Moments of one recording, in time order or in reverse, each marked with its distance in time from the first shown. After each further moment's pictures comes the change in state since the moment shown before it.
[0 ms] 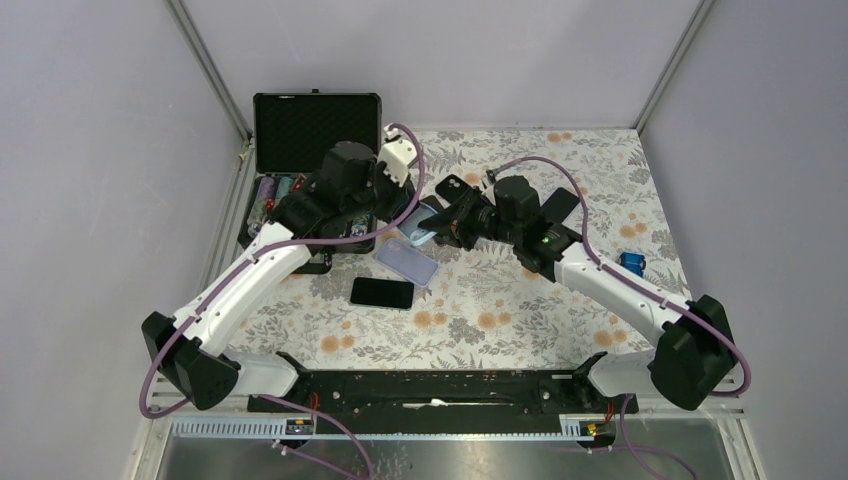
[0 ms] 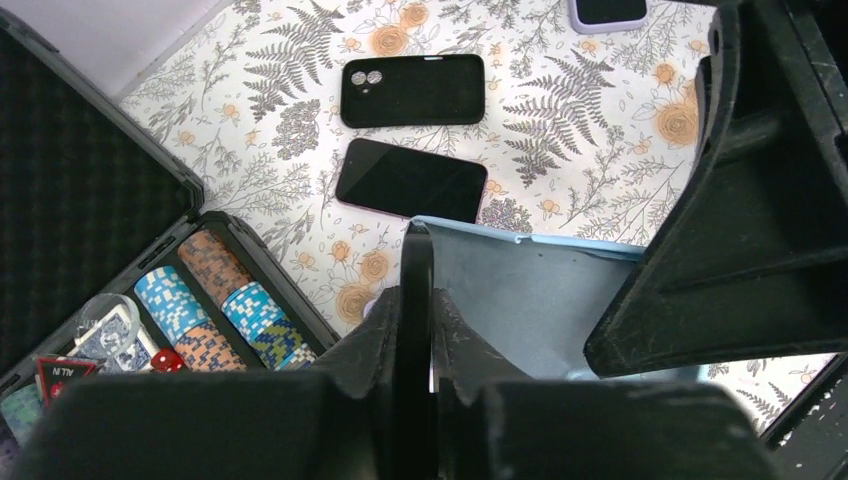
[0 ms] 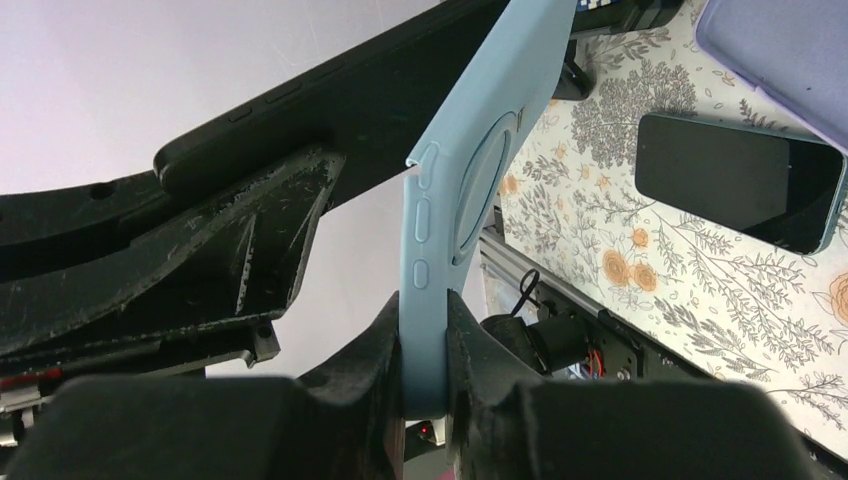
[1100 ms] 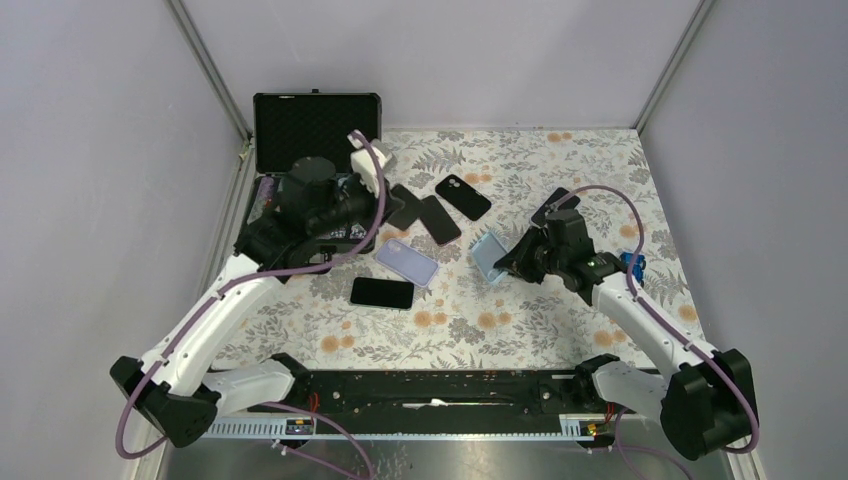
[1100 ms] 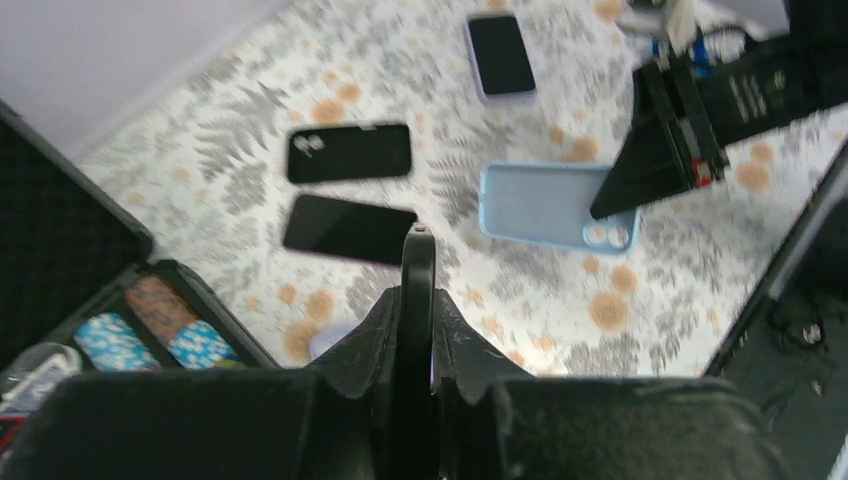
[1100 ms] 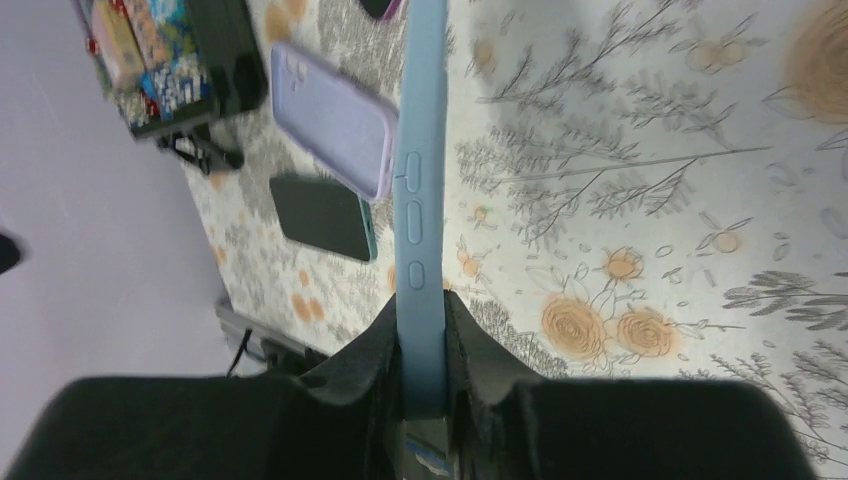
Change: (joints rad) left arm 0.060 -0.202 -0.097 0.101 0.169 -0.077; right arm -0.308 -0.246 -0.301 -0.357 0.104 -0.502
